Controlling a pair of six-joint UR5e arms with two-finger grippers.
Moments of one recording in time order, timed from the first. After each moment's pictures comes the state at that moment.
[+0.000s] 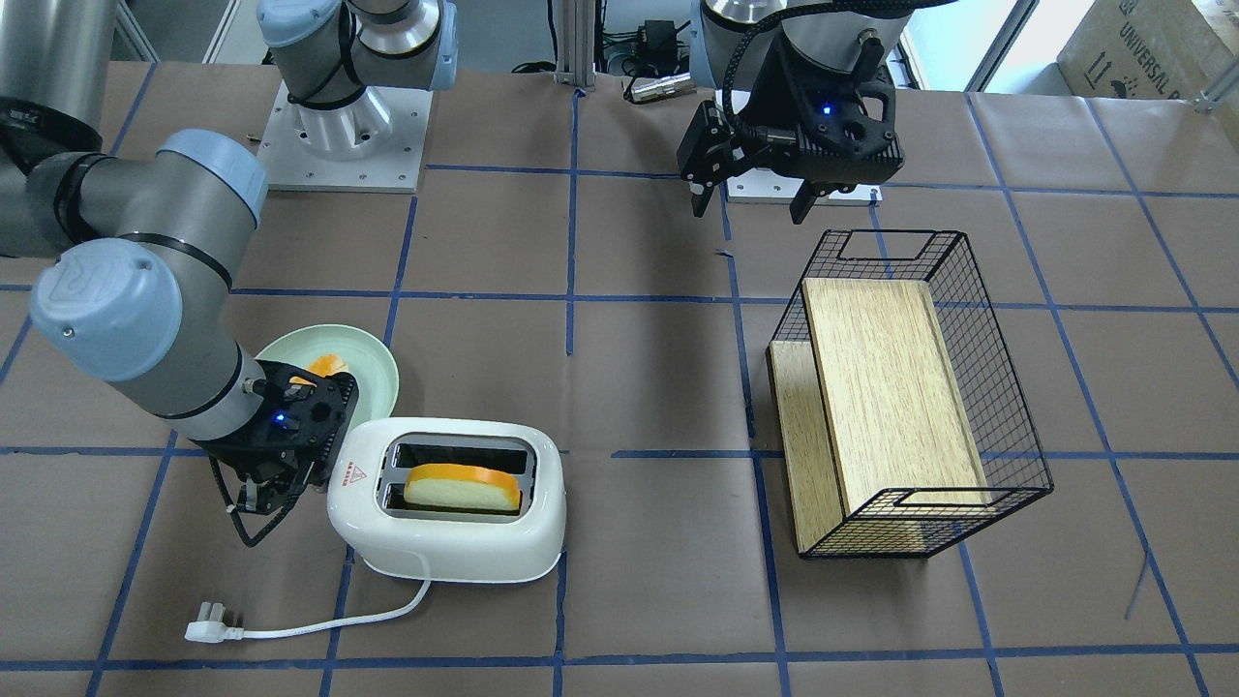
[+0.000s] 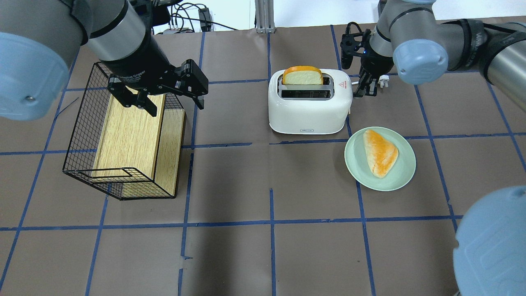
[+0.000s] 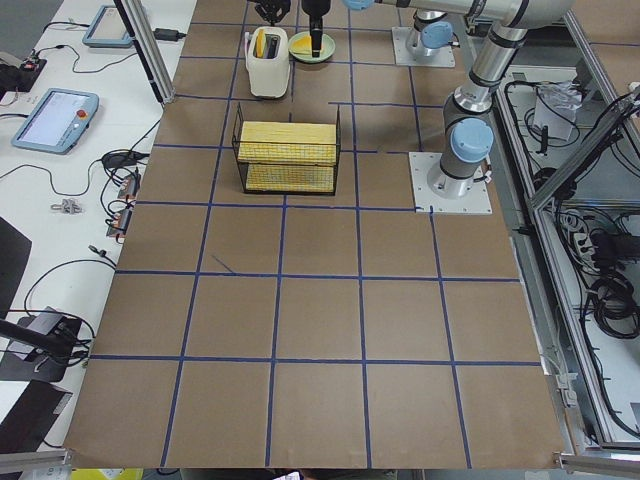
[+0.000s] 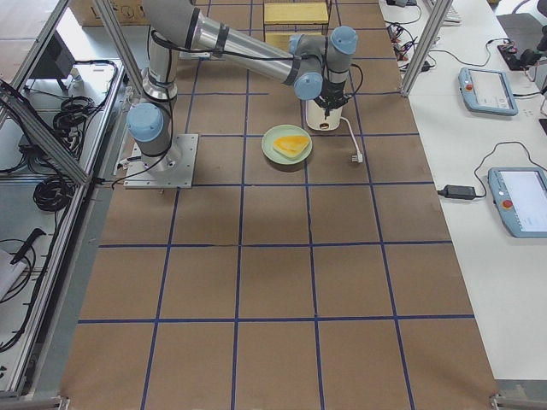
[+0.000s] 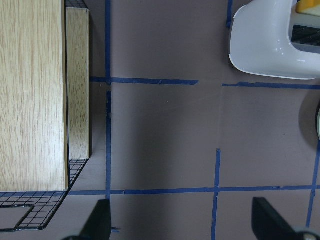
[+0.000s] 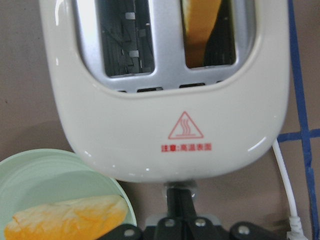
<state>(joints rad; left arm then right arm) -1.68 -1.54 -1.56 -1.59 1.45 -0.16 1.52 -1.17 1.59 -1.98 -1.48 -1.49</state>
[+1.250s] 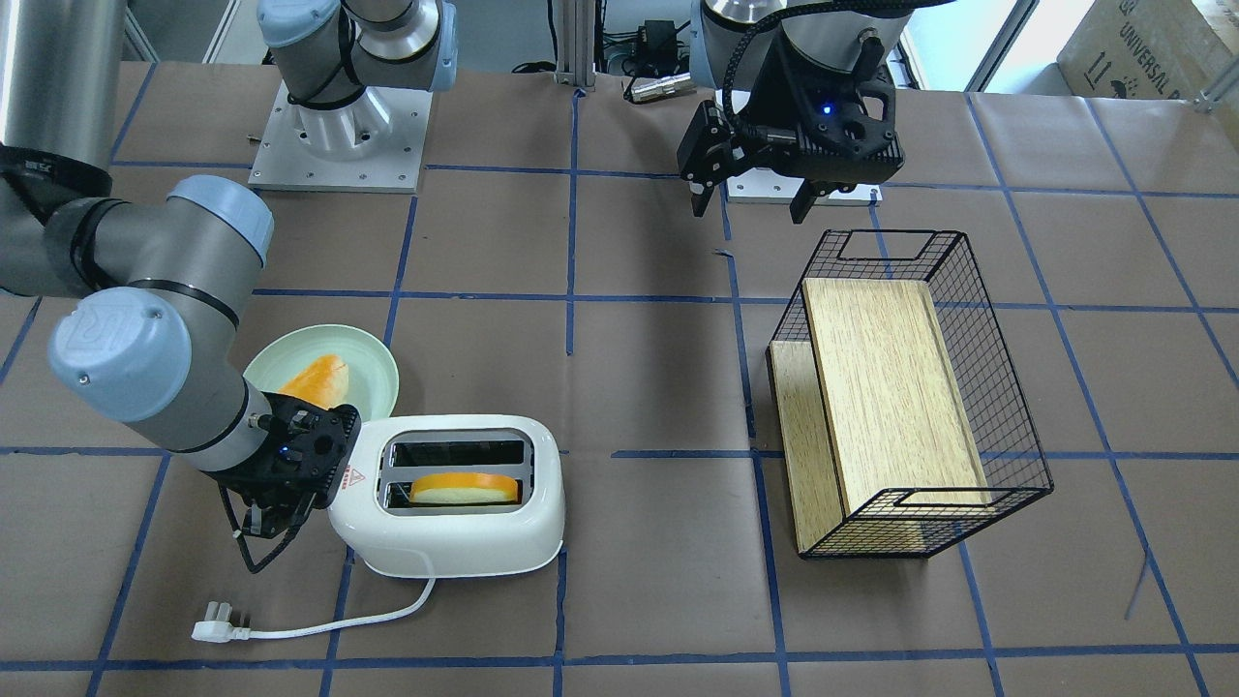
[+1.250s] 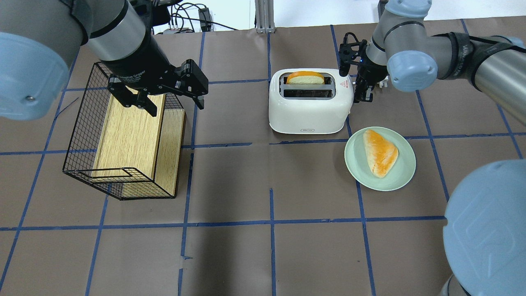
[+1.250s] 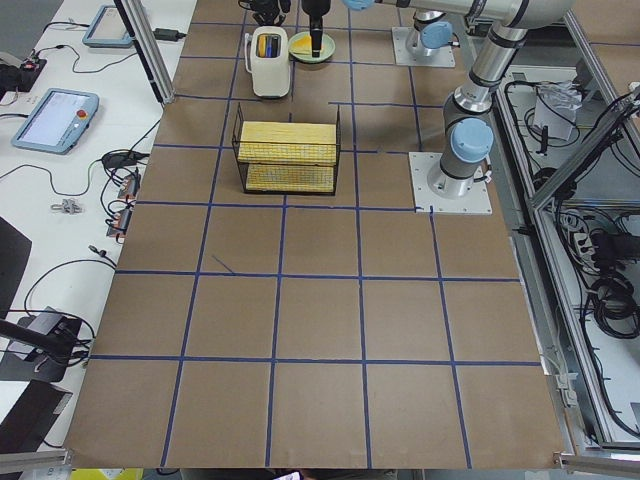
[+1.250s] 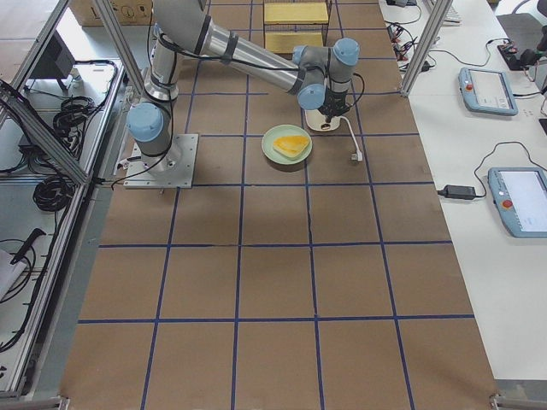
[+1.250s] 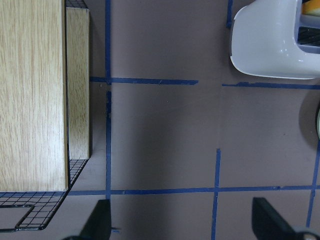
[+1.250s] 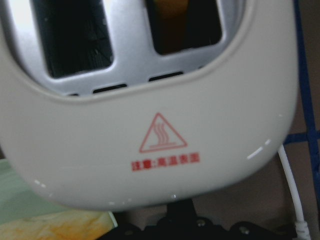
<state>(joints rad) -1.68 -1.54 -1.56 -1.59 1.45 -0.16 1.51 -1.14 1.58 -2.02 -1.49 -1.43</state>
